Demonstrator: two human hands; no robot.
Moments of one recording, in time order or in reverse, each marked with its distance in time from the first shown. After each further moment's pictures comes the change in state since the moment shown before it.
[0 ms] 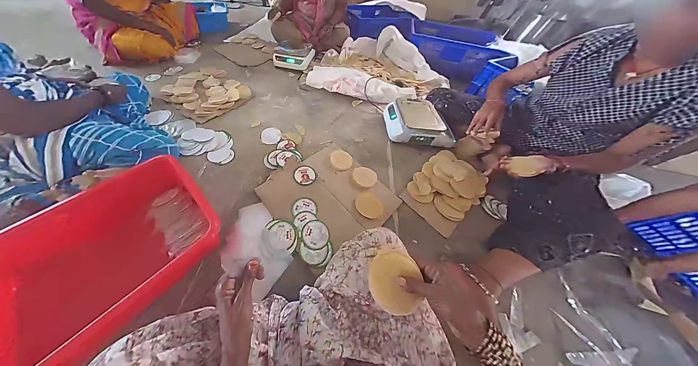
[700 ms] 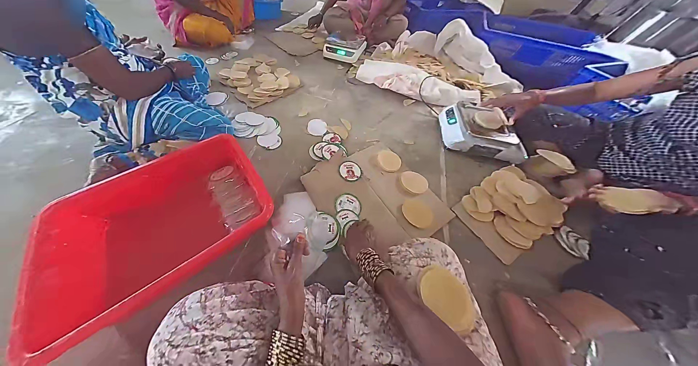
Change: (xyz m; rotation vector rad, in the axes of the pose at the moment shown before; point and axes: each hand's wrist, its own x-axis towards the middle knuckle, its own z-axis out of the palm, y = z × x) left_hand 0.021 -0.012 0.005 -0.125 0.208 -0.125; right_hand 0.161 0.001 0.235 -1.153 -0.176 0.182
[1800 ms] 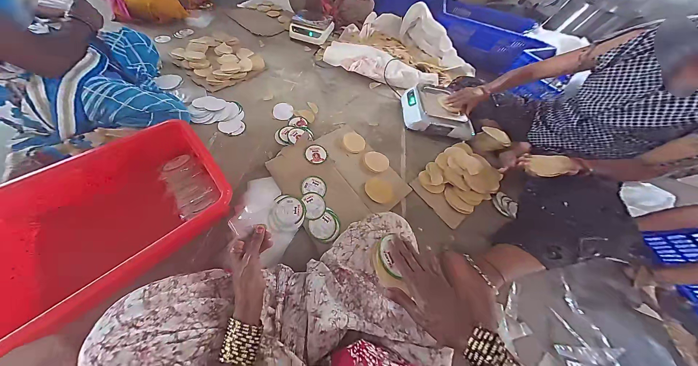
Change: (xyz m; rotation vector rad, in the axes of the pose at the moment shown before) left_hand -0.014 0.000 -0.001 0.043 0.024 -0.219; right_hand -0.188 0.197 -0.043 -0.060 0.167 -0.358
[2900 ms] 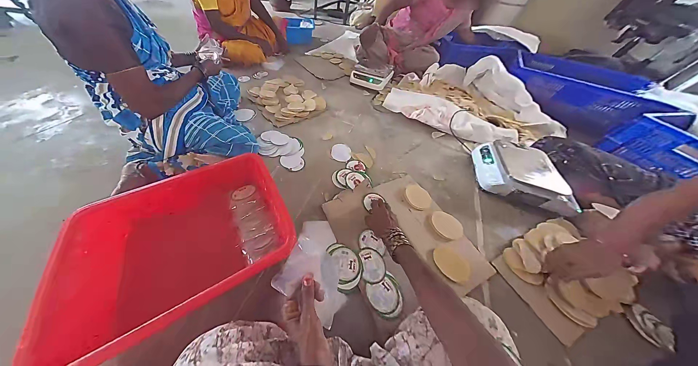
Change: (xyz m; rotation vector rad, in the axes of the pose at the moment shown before) left_hand 0.015 0.010 0.014 -0.301 0.255 0.217; right_hand 0.391 -0.077 0.014 0.087 0.117 0.135
